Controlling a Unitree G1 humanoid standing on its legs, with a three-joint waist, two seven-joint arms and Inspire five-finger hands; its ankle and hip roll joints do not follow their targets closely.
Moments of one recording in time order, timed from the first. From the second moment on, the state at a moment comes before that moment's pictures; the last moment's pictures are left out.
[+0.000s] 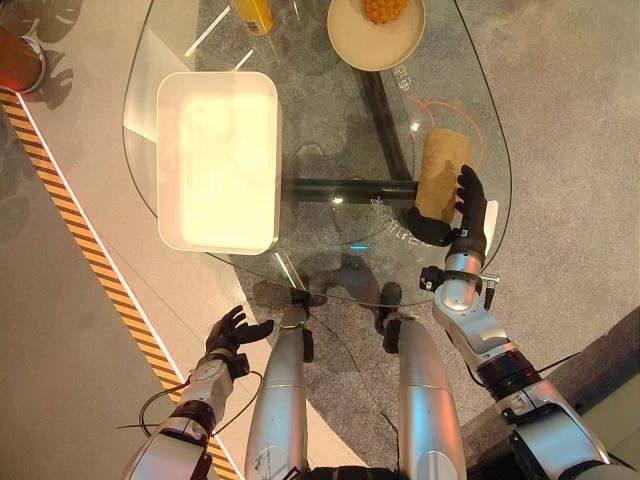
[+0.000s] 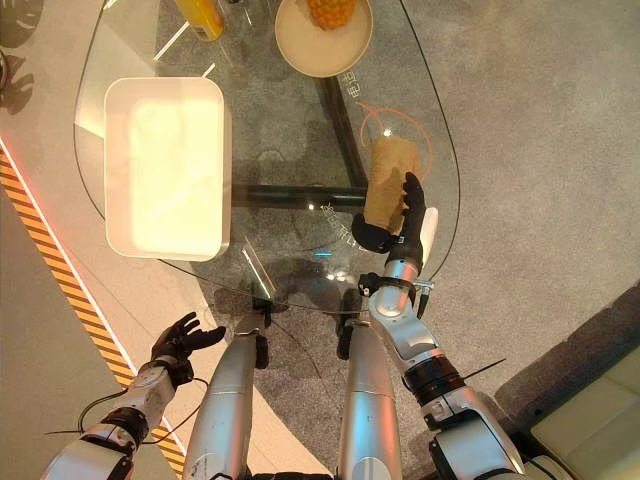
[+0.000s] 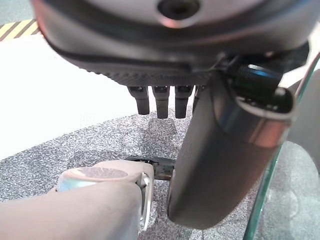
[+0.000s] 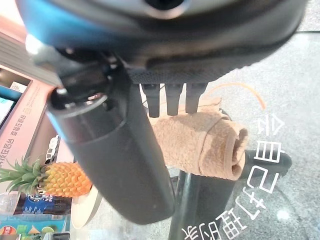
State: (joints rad) left arm -0.39 0.31 -0.22 1.10 -0.63 -0.11 0.10; right arm -0.53 -0.38 0.36 0.34 0.27 0.02 -0.74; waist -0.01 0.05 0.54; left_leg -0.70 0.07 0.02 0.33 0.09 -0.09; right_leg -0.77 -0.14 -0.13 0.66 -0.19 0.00
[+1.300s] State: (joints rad) left arm -0.40 0.29 -0.26 1.15 -0.63 -0.11 0.09; right arm -0.80 -0.38 0.44 0.70 0.29 0.19 -0.80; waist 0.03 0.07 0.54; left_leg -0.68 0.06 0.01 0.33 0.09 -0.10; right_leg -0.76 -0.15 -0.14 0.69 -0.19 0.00
